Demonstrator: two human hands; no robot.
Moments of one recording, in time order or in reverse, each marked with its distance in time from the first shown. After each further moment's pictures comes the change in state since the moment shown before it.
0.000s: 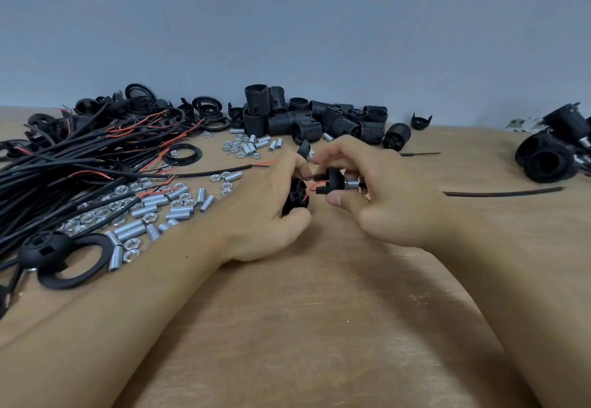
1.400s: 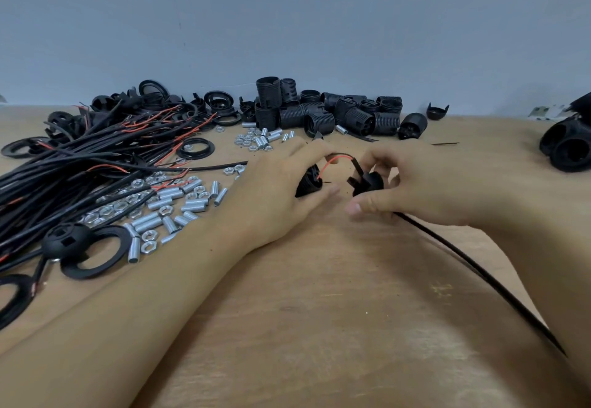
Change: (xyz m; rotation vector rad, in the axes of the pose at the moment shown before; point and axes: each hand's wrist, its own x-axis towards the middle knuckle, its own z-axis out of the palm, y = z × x) left_hand 0.008 -0.004 0.007 0.246 0.269 0.117; right_hand 0.000 0.011 -0.018 -0.101 -0.110 0.225
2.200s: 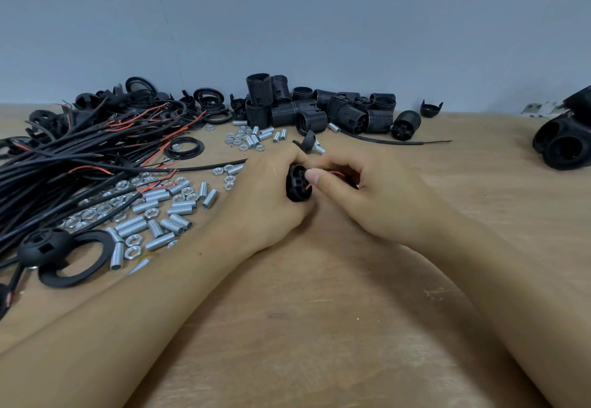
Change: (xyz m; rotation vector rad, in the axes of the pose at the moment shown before) left_hand 0.002 0.006 0.008 -0.220 0.004 -0.308; right_hand 0.005 -0.017 0.036 0.170 0.230 -0.279
